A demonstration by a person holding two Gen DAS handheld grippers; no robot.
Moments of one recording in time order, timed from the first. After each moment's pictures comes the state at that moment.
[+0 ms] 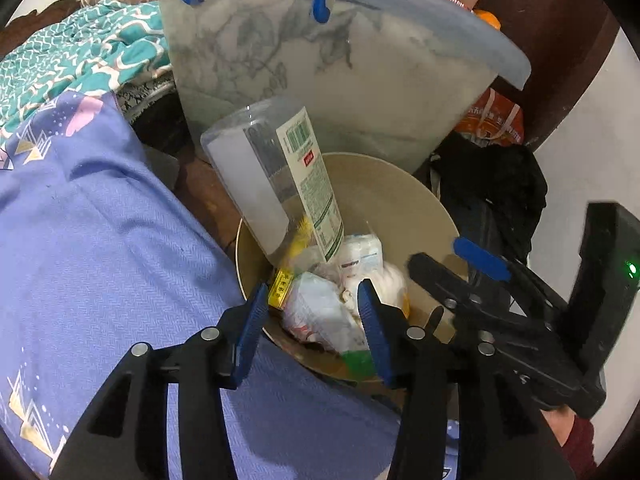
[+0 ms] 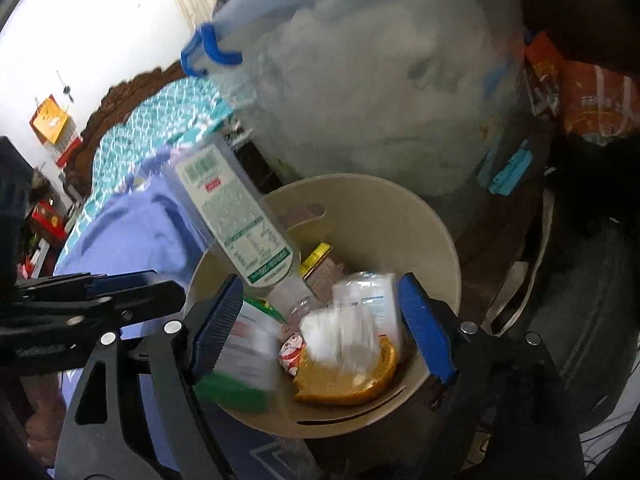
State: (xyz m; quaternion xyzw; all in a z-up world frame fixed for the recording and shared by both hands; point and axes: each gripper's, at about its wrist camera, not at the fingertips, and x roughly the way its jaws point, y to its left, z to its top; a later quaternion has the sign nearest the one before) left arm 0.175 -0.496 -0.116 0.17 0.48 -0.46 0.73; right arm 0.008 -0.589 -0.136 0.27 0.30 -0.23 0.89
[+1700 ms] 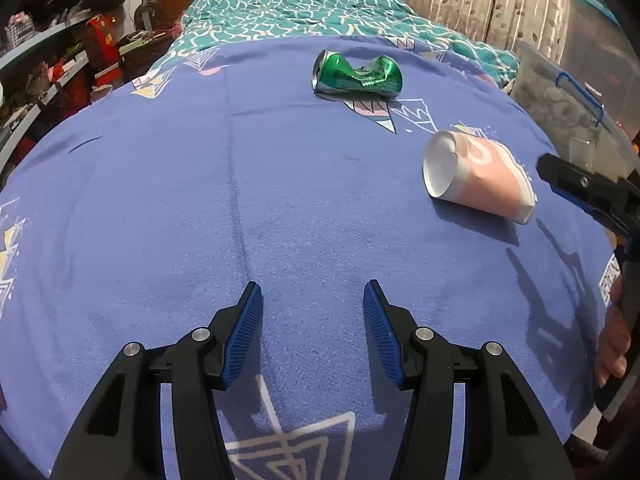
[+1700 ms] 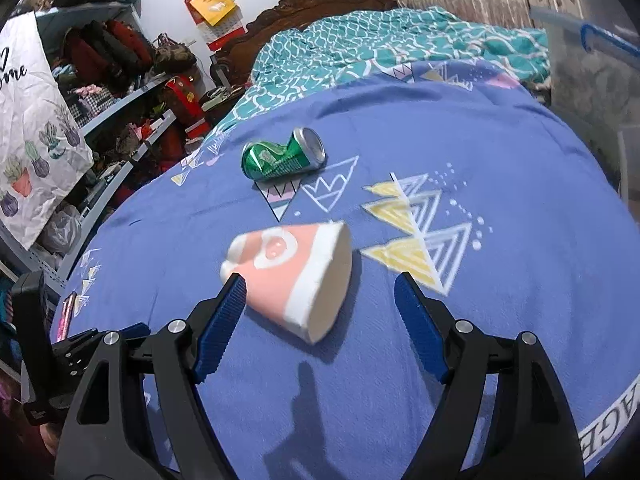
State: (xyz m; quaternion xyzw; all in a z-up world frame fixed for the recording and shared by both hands) left arm 0.139 0.017 -0.133 0.04 0.48 -0.13 0.87; right arm 0.118 -0.209 -0.097 0.14 0.37 0.05 0.92
